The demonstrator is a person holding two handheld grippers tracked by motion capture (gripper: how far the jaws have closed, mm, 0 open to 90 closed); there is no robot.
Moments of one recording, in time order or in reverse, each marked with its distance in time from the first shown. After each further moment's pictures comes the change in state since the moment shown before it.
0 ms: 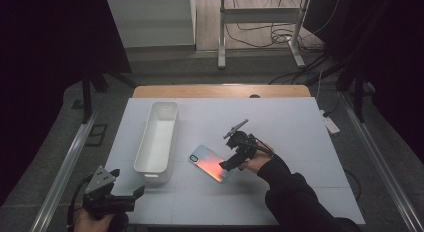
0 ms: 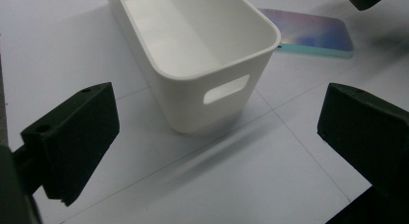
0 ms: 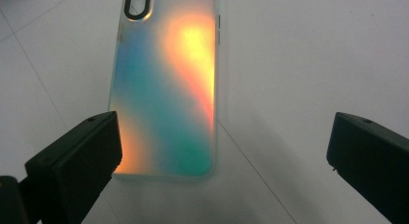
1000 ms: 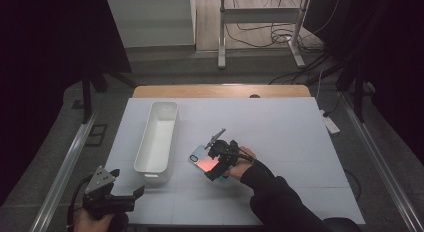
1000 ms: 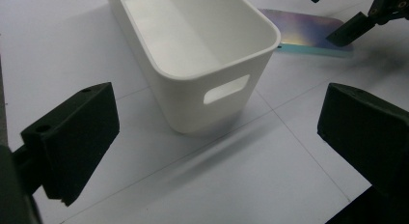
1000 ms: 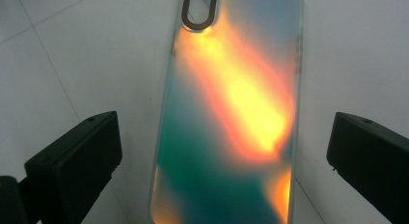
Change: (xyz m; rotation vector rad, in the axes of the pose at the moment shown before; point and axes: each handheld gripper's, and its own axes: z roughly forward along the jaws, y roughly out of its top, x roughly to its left) left arm 0.000 0.000 0.000 -0.002 -0.001 -0.001; right arm 0.040 0.017 0.035 0.051 0.001 -0.109
